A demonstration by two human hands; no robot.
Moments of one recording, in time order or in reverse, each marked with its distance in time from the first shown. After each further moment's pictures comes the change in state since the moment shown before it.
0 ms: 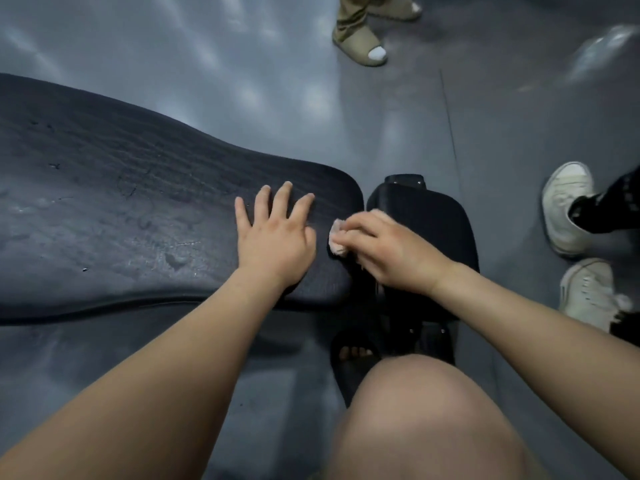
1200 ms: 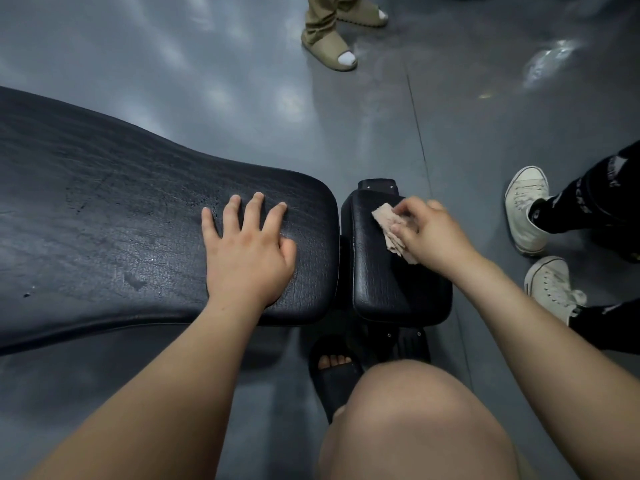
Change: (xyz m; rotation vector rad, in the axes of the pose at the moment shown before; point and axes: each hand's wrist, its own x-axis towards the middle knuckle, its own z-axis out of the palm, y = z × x) left_hand -0.001 0.009 0.011 0.083 0.138 -0.020; right_hand -0.041 0.059 -0.034 0.063 0.065 0.904
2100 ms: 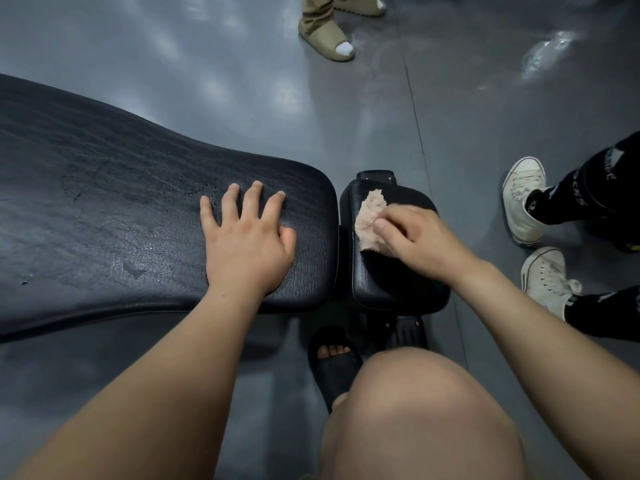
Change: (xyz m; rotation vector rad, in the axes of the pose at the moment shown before) left_hand 0.000 0.000 0.002 -0.024 0.008 -0.001; right_hand -0.024 -0.017 0.001 0.078 -0.040 -0.346
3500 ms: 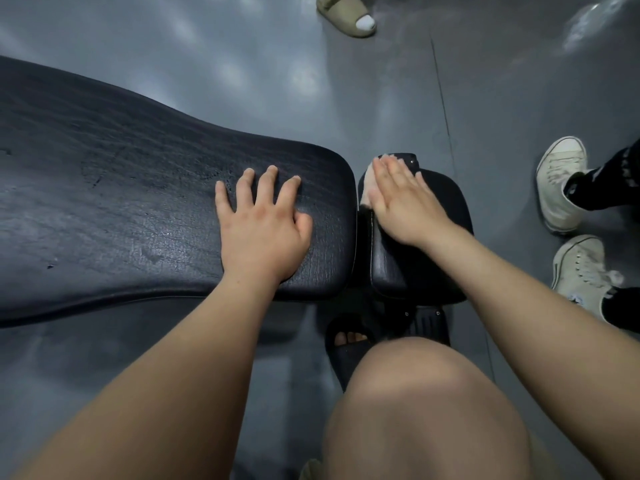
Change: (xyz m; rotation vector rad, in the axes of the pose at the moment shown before) left_hand 0.000 -0.002 0.001 0.007 -0.008 -0.006; right_hand 0.051 -0.009 0.042 -0.274 -0.179 0.228
